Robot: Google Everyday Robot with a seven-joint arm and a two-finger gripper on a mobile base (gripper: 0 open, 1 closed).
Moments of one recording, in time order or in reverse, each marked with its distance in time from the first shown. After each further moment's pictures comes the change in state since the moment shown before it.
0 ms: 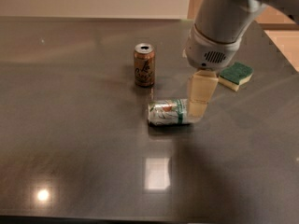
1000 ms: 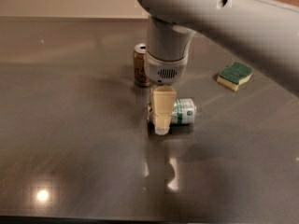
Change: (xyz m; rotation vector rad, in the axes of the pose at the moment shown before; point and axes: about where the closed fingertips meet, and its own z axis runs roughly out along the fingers) arm -0.063 0.011 0.060 -0.112 0.059 -0.104
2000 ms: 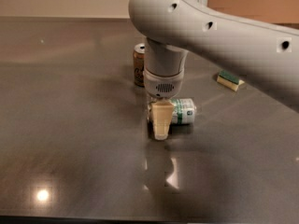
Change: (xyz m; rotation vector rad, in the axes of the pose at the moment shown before) arm 0.009 0.008 0.036 -0.044 0.049 0.018
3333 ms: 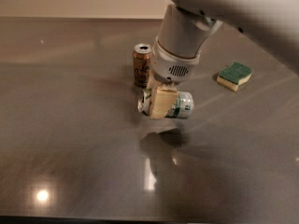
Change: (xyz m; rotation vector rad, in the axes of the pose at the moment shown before) arm -0.020 0.012 -0.056 0.024 -0.236 -0.081
